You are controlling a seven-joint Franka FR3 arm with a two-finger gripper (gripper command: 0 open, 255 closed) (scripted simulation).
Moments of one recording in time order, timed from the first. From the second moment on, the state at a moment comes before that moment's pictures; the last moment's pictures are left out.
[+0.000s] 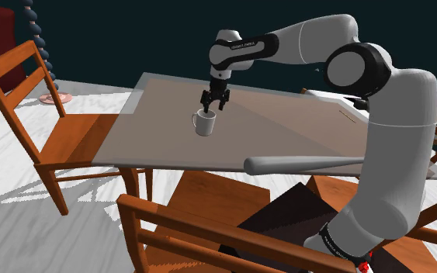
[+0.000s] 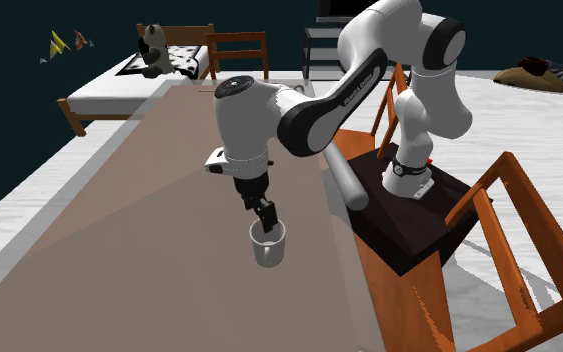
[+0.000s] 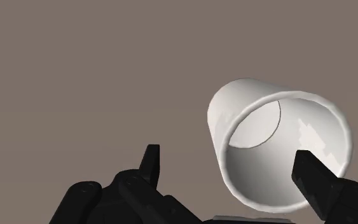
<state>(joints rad) 0.01 0.47 0.03 -1.53 0.04 1.95 -0.03</state>
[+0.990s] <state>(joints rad) 0.01 0.50 0.03 -1.57 0.04 2.02 -0.03</state>
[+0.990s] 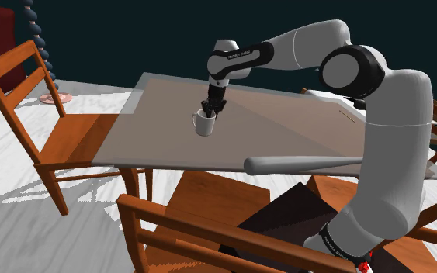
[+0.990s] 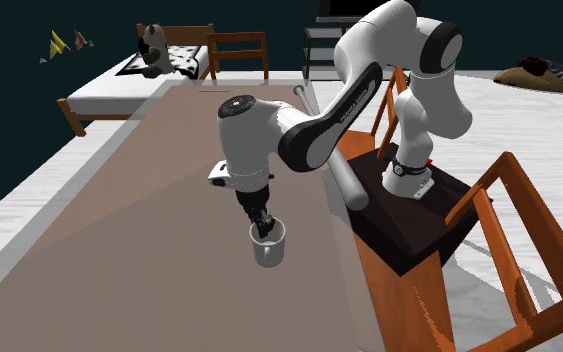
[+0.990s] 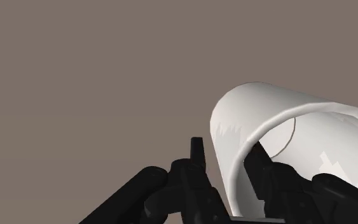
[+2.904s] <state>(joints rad) 0.01 0.43 0.03 -1.40 0.04 1.79 -0.02</state>
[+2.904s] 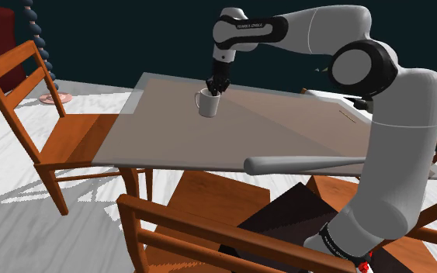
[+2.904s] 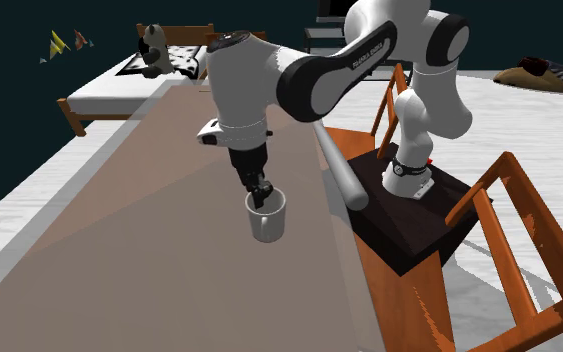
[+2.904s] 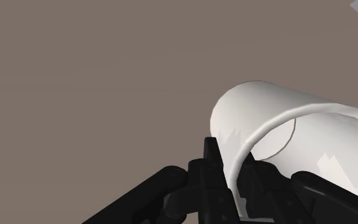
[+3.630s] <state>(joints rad) 0.01 0.44 0.03 -1.24 0.03 1.63 -0.01</state>
